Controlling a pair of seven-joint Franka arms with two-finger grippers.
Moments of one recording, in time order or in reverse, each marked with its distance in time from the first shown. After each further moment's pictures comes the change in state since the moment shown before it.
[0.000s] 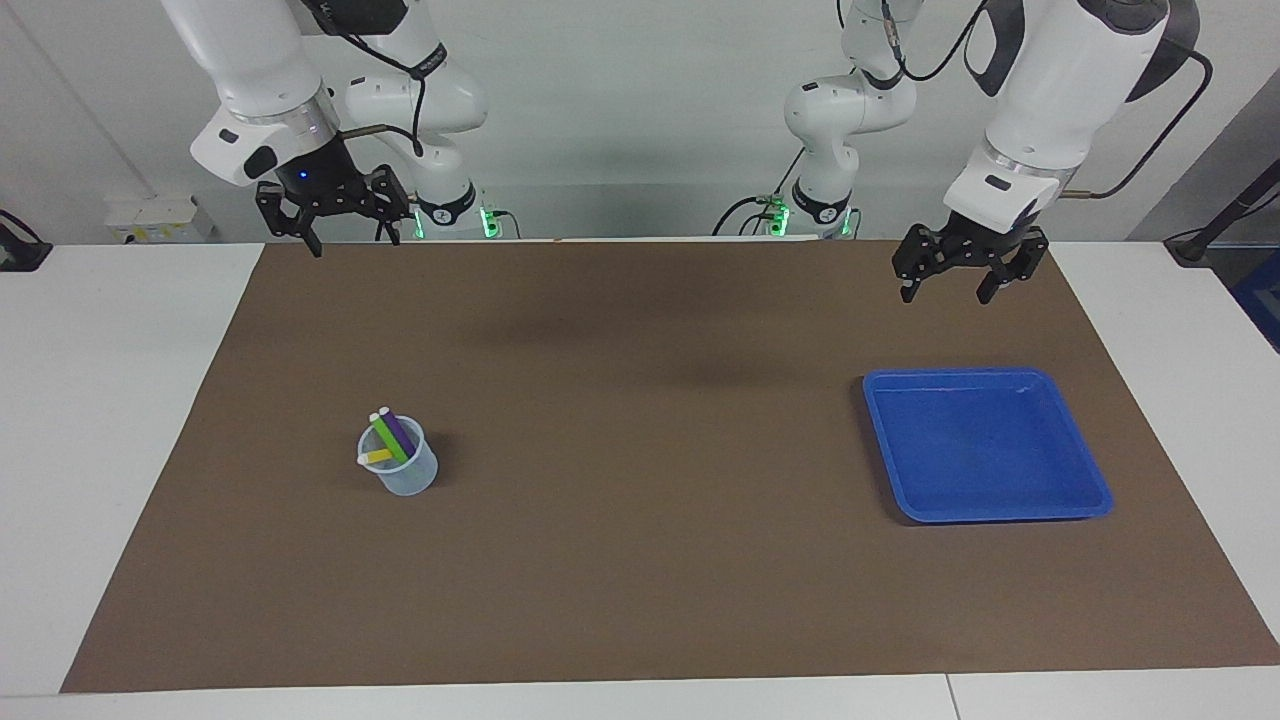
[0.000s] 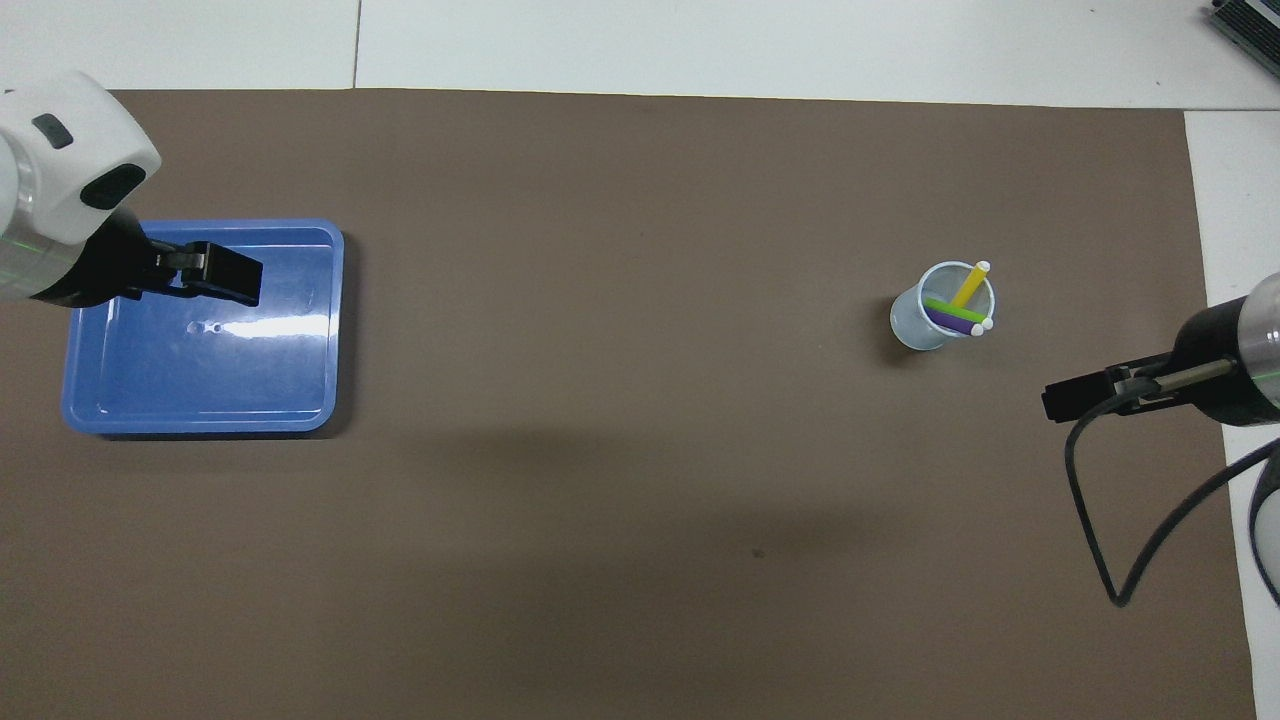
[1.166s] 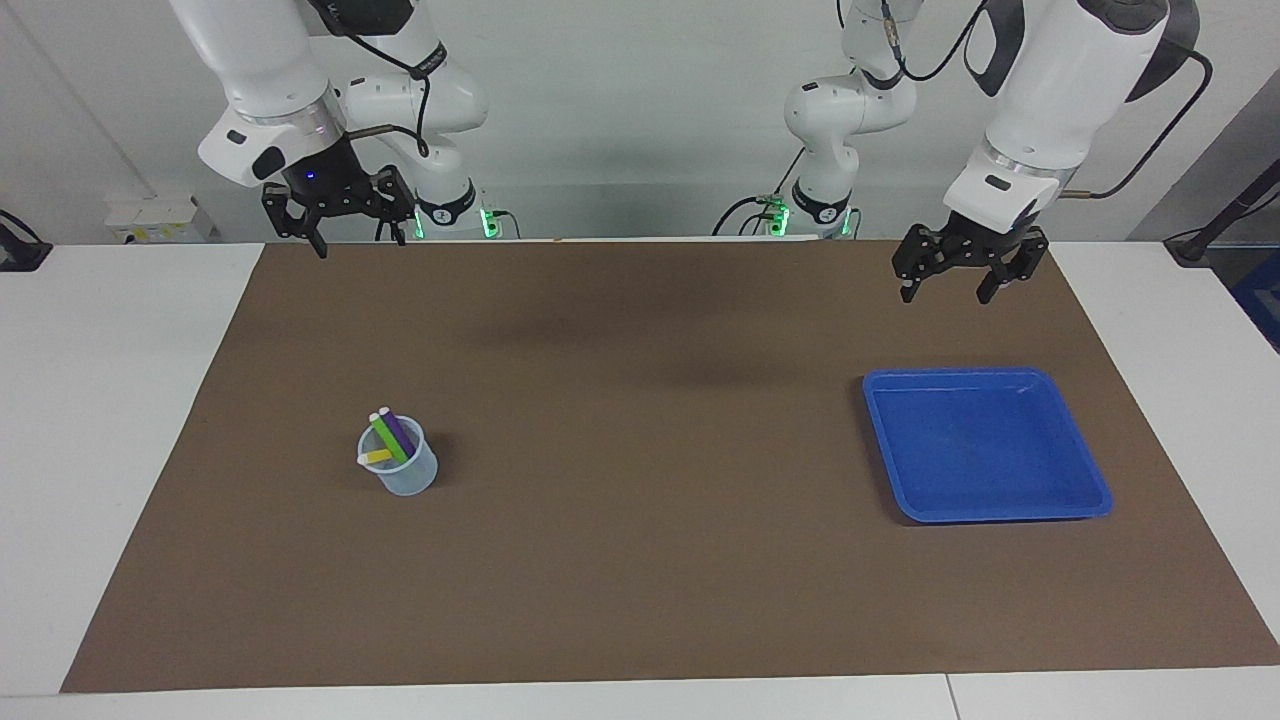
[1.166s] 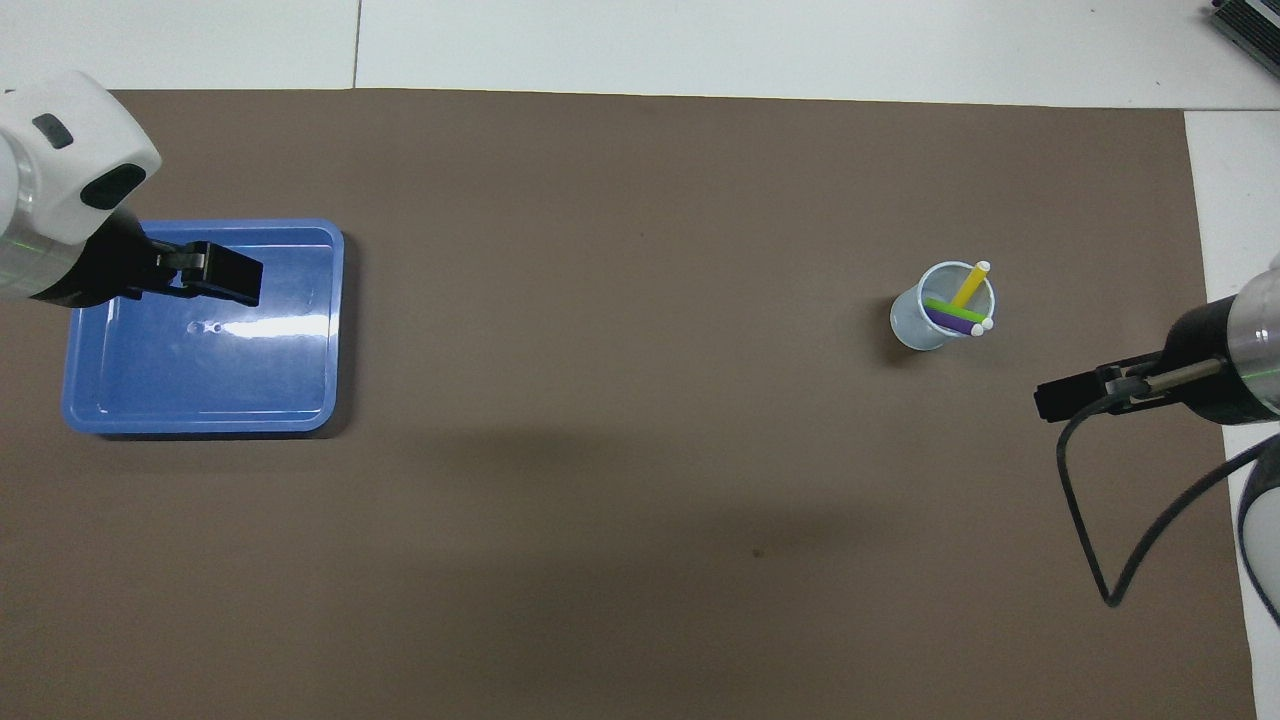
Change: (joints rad) left arm 0.000 0.000 0.000 0.000 0.000 0.000 0.000; right arm 0.013 0.001 0.003 0.004 0.000 0.003 0.000
